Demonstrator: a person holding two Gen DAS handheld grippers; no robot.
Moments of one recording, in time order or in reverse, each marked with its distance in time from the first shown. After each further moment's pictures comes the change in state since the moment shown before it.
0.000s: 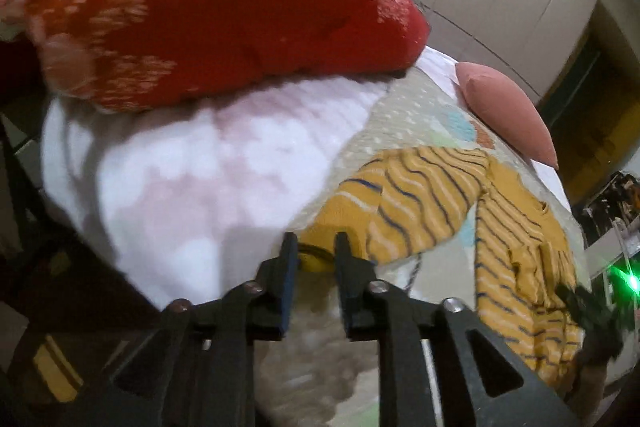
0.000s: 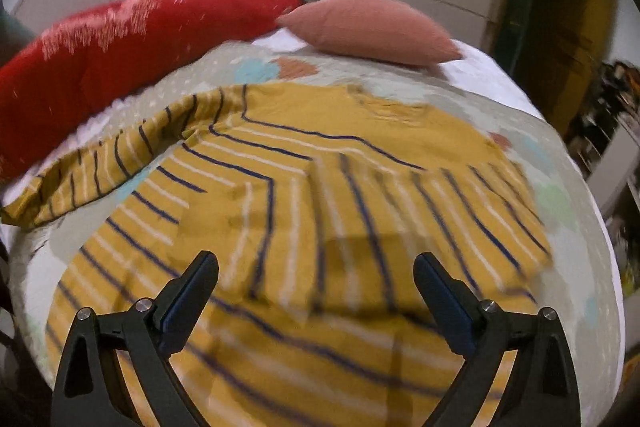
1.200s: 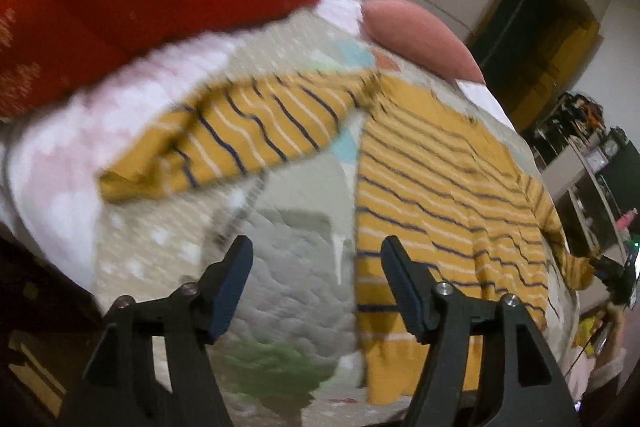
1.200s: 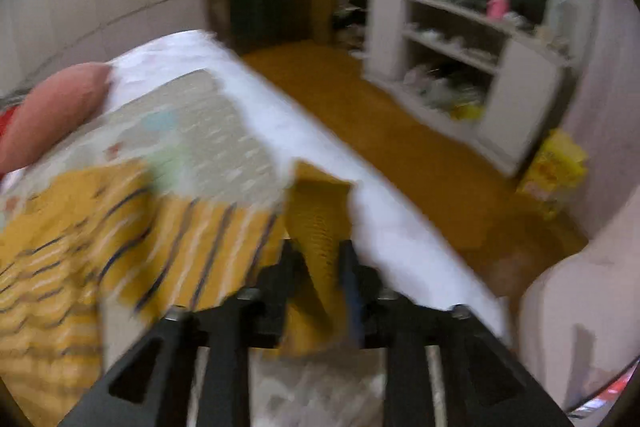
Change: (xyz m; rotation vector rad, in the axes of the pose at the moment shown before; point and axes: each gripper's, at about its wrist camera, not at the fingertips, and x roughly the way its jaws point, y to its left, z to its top) left arm 0.012 -0.106 -0.054 0.207 0.157 -0.219; right arm -0.124 -0.314 -0.118 0.687 0.036 -0.528
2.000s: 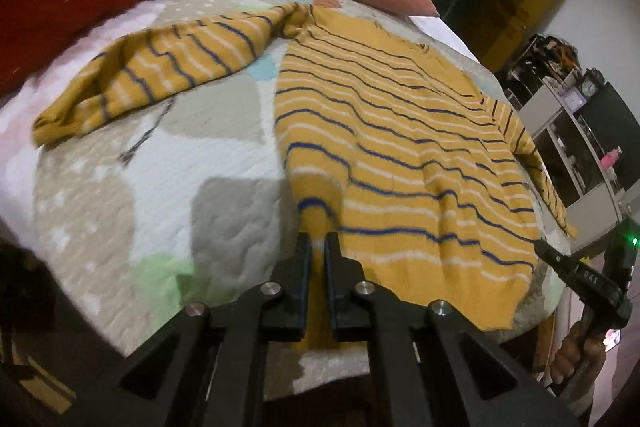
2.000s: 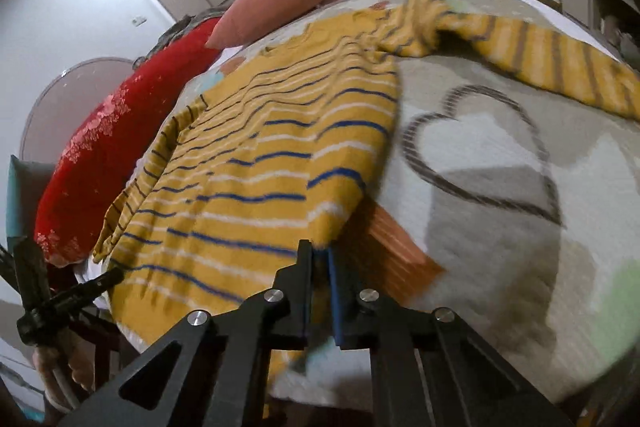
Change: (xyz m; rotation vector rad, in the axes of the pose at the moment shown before) left arm -0.002 -0.051 -0.057 0.123 0.127 -0.055; right arm -0.063 0.081 -0.162 -0.140 0.218 0.700
